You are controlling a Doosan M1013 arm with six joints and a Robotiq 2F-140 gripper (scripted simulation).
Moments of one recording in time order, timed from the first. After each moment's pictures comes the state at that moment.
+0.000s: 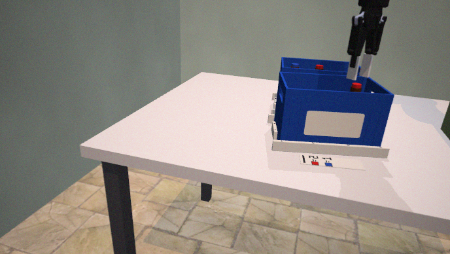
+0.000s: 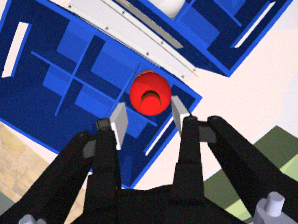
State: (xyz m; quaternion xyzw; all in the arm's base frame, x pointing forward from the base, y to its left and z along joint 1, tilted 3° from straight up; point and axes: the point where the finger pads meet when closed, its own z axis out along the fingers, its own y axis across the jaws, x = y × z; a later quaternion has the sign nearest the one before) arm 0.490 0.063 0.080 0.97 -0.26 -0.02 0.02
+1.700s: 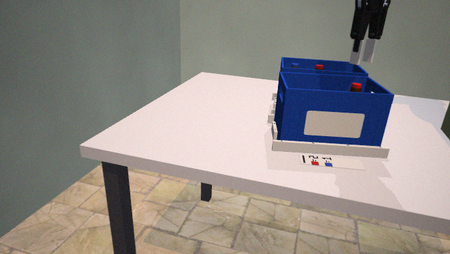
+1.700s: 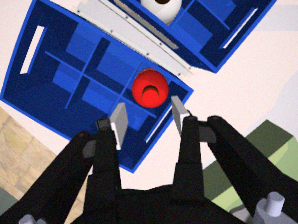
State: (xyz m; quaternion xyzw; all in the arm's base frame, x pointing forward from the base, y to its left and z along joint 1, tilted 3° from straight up) arm 0.492 0.065 0.124 0.97 -0.26 -0.02 0.02
